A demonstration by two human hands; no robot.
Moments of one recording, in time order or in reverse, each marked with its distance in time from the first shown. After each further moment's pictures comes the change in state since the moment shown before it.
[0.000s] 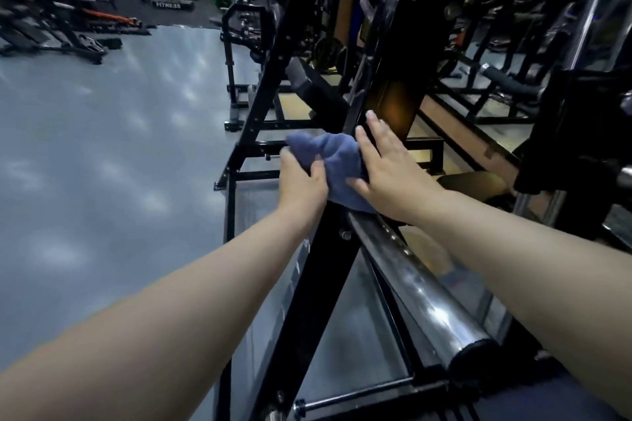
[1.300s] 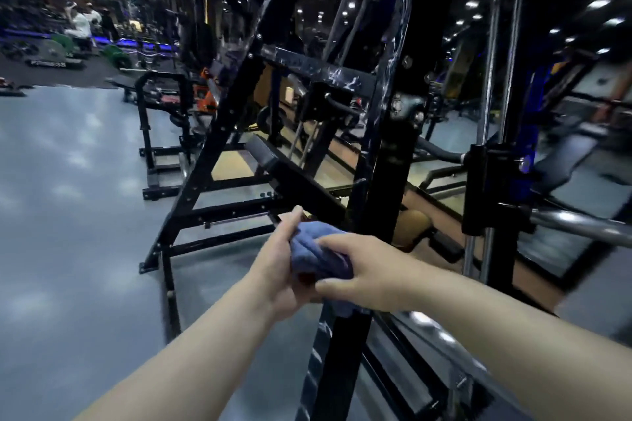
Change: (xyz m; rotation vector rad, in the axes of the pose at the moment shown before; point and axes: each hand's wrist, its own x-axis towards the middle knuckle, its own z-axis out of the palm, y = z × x) left_hand 0.056 0.031 -0.100 -0.661 -0.901 -0.523; right_hand 0.012 -0.133 -0.059 0.350 -0.143 0.084
